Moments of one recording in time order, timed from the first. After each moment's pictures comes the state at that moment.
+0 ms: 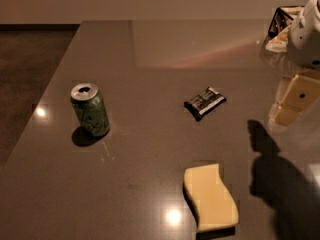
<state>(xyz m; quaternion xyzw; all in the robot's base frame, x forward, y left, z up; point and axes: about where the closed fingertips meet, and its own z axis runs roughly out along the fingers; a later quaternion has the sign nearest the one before) 0.438 -0.216 0.978 -0.60 0.78 -0.04 0.16</state>
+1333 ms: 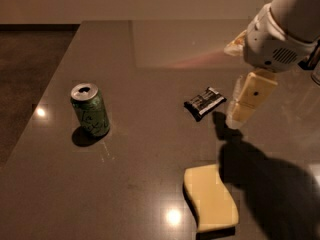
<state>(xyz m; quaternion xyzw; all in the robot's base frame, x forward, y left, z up) 0.462 -0.148 0.961 -0.64 0.74 0.04 0.20</state>
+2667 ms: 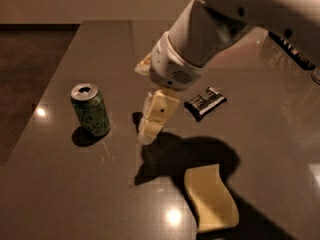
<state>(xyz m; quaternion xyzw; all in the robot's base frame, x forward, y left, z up) 0.459 0.022 0.923 -0.71 0.64 0.17 0.24</state>
